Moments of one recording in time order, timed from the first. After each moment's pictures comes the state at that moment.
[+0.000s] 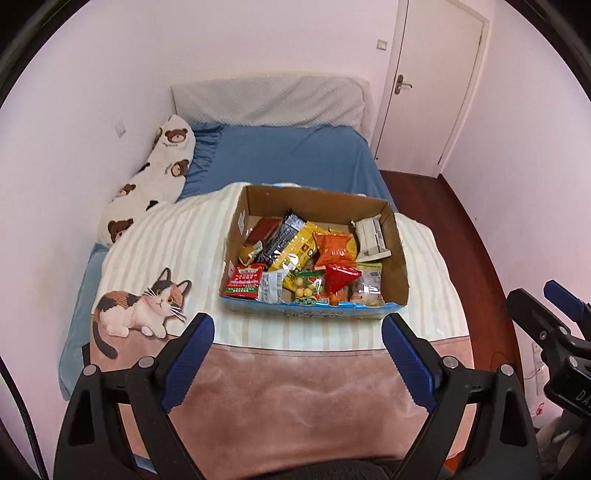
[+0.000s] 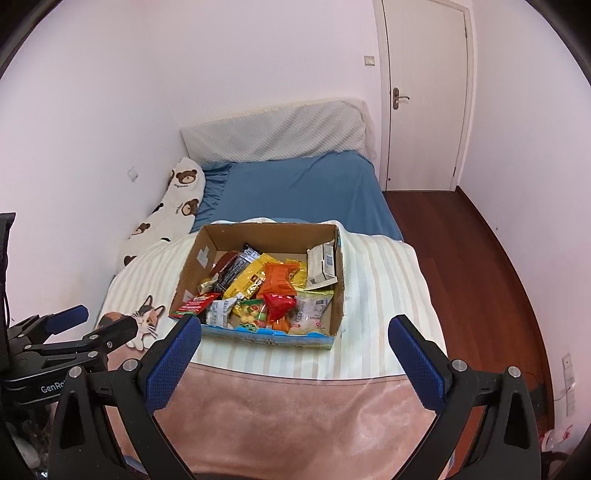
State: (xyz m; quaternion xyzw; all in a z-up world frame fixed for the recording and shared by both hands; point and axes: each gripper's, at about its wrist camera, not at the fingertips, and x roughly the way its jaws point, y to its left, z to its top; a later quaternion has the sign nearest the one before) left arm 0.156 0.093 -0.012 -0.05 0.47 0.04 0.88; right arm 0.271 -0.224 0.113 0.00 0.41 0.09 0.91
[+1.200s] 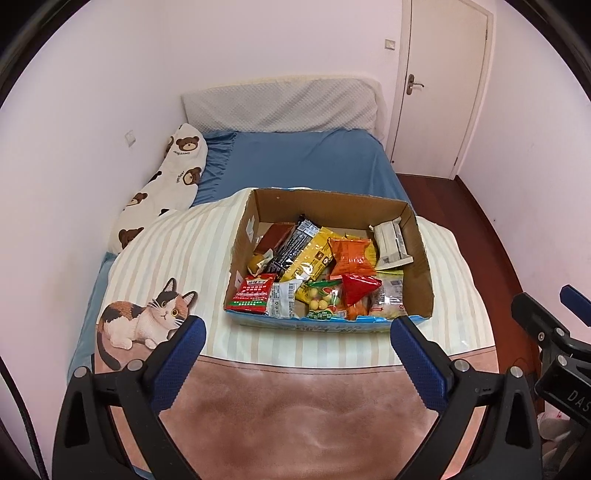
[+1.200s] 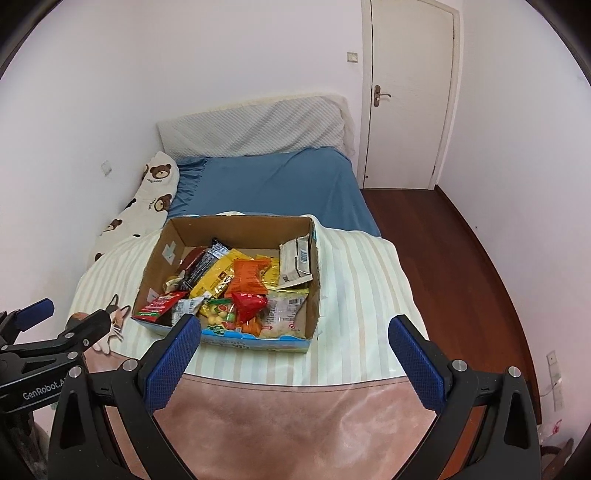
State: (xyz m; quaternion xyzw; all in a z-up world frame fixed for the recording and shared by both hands) left arm 0.183 0.086 -0.049 -0.02 0.46 0.07 0.88; right arm 0.304 -0.225 0.064 -0.02 0.42 0.03 0.91
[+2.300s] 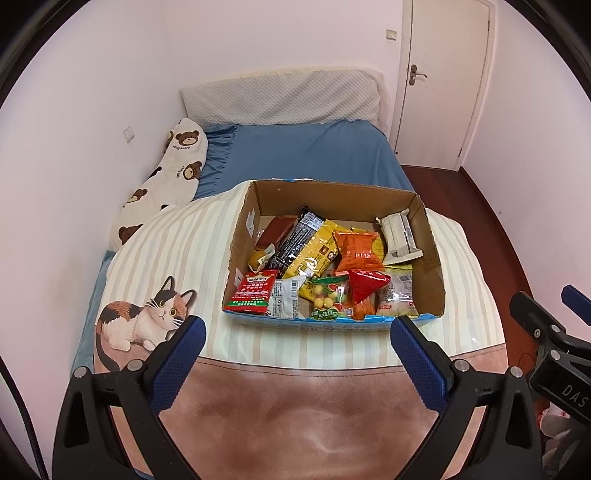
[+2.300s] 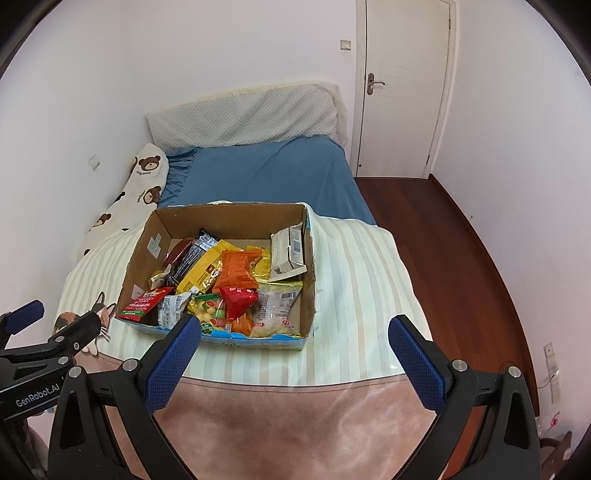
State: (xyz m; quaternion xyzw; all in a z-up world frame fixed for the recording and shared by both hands) left arm 0.198 0.087 -0.067 -0.01 0.48 0.07 0.88; right arm 0.321 -0.224 0.038 -0.02 0.44 0.01 0.90
